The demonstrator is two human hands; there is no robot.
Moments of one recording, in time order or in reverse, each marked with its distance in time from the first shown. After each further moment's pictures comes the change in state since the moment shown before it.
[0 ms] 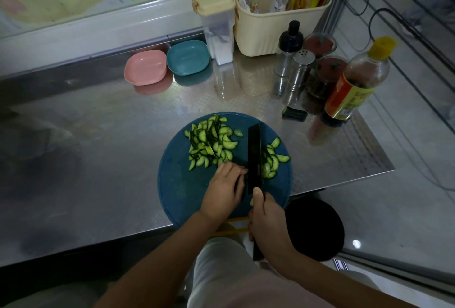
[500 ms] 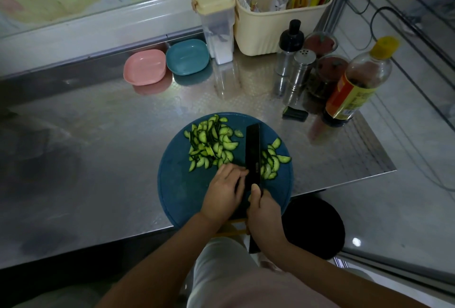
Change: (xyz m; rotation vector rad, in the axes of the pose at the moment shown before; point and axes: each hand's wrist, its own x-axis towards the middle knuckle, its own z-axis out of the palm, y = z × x) left_hand 0.000 -0.001 0.002 0.008 0.032 0.012; right_hand 0.014 -0.004 0.004 -0.130 0.021 -0.003
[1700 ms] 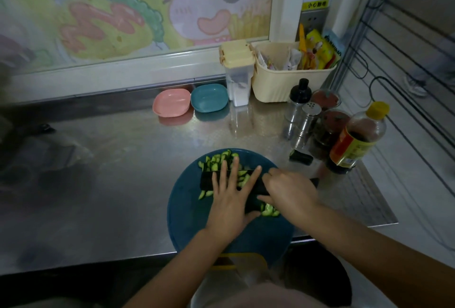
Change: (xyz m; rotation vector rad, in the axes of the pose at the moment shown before) left_hand 0.028 0.025 -0.032 0.407 -0.123 -0.097; right_hand 0.057 -0.102 -0.087 -1.205 -0.113 -0.931
